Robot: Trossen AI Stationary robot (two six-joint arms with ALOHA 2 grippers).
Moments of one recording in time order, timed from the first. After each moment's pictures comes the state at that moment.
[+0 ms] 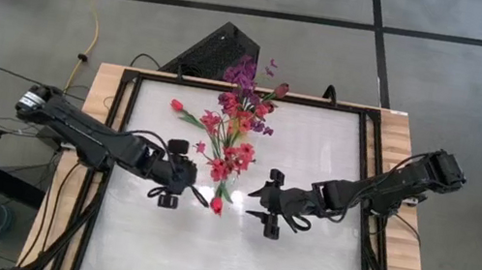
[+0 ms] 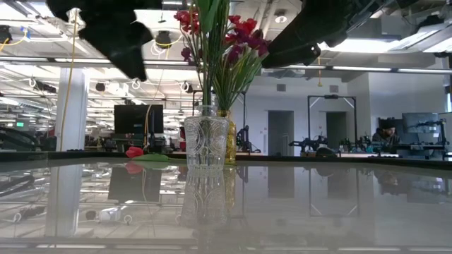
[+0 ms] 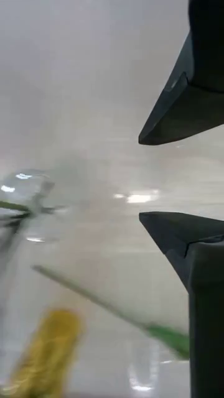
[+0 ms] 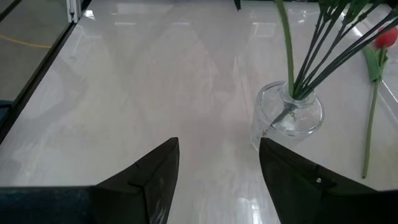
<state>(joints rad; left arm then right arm) -0.27 1.36 1.06 -0.78 -0.33 -0.16 0.32 1.46 0.88 0.00 0.26 0.18</state>
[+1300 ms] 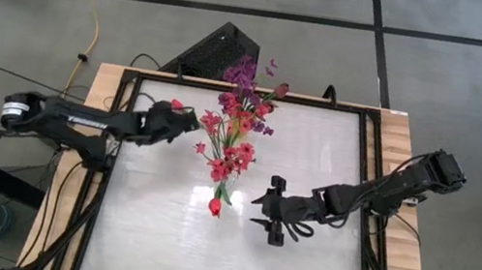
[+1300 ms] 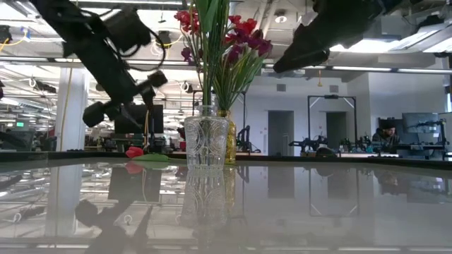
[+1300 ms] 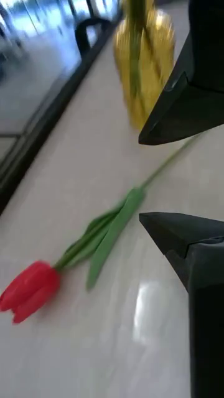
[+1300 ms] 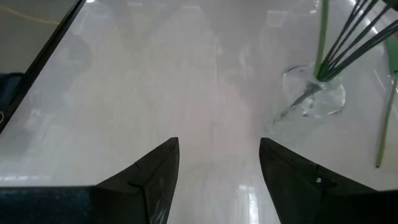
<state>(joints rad) 0.27 1.19 0.53 -0.12 -0.58 -1.40 0.36 1.46 0.88 -0.06 0.26 0.17</state>
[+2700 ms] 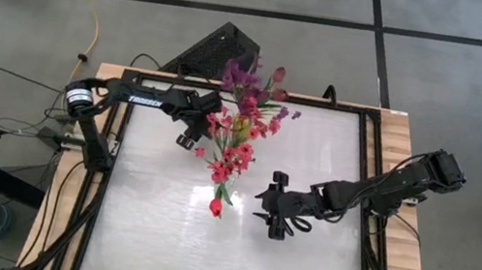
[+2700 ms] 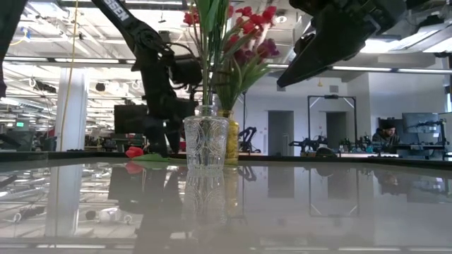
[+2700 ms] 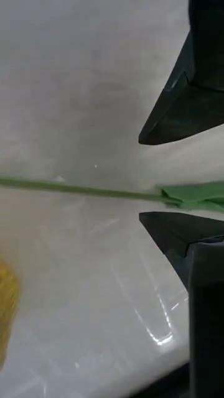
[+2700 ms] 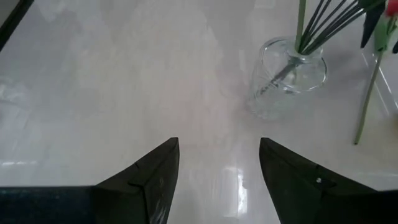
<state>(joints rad) 0.49 1.73 1.04 -0.51 -0.07 0.94 0.32 1.46 0.88 -0.14 0.26 0.15</state>
